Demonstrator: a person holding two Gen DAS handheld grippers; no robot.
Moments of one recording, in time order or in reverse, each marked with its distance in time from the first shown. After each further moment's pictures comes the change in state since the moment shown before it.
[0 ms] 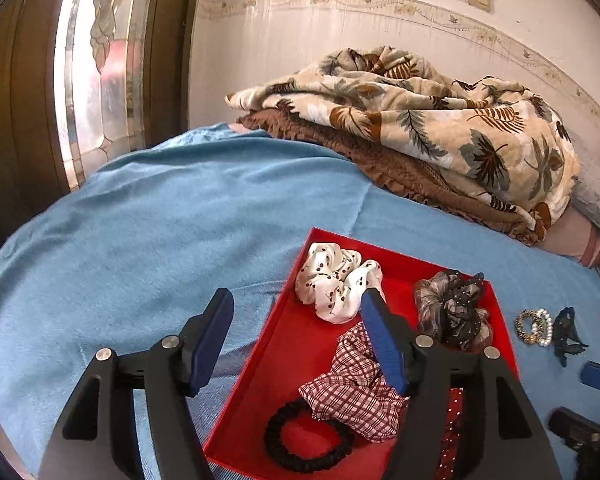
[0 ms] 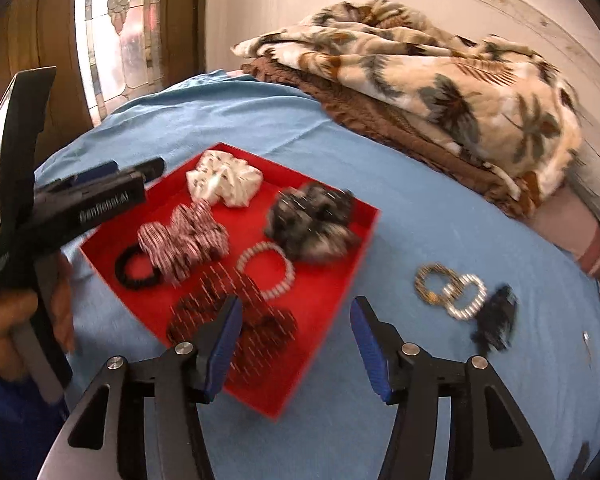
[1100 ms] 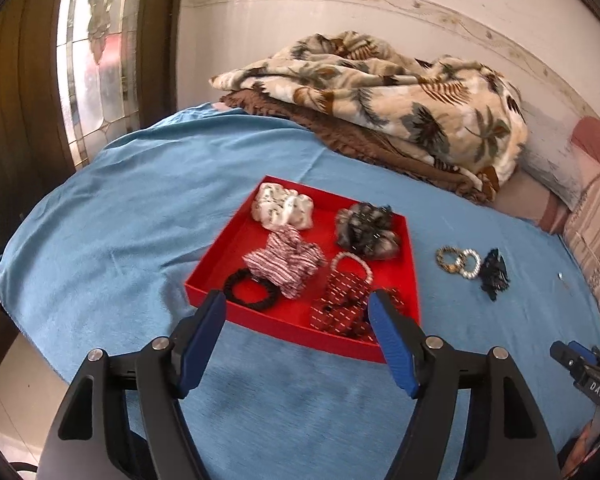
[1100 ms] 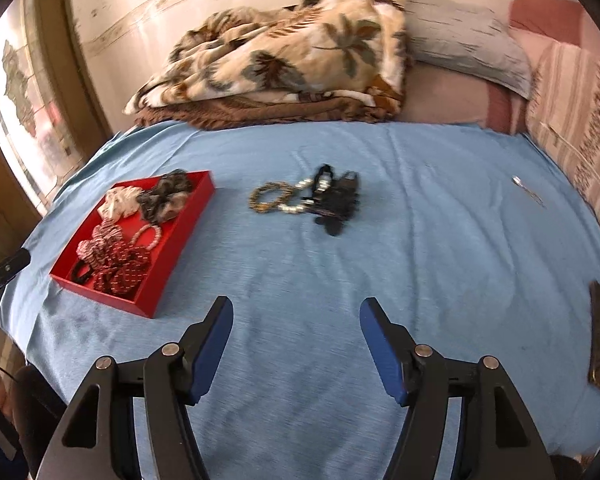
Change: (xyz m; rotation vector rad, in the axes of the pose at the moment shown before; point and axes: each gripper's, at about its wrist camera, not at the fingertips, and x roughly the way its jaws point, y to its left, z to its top) left arm -0.131 -0.050 -0.039 0.026 0.134 -0.065; right arm -0.088 -0.149 -0.118 0.436 -0.034 -0.082
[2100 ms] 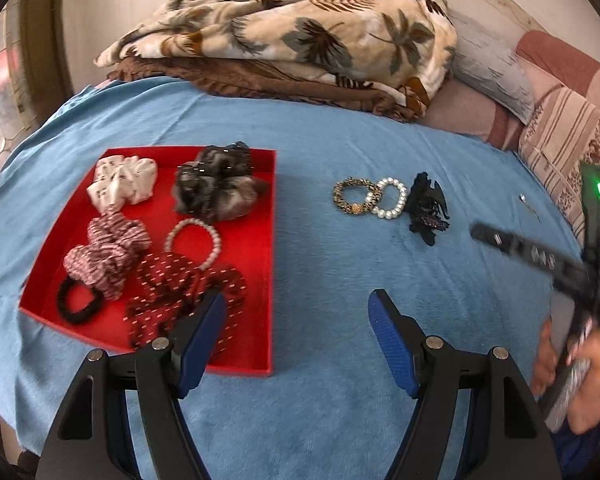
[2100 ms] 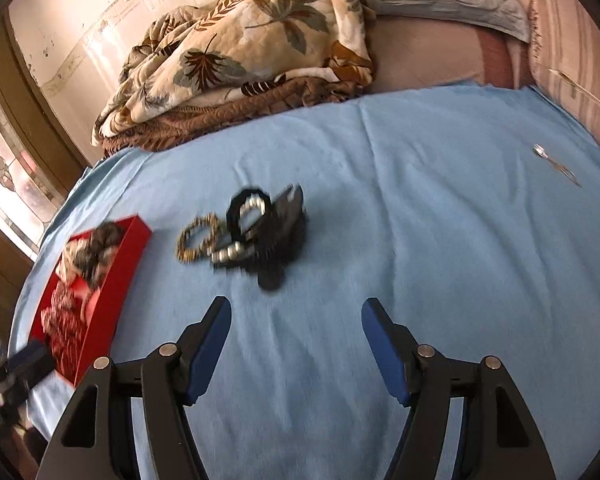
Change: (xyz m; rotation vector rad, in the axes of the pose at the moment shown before) left arm 0.084 -0.130 -0.006 0.207 0.203 -0.186; right arm 0.110 -0.065 0.070 0.131 0.043 0.103
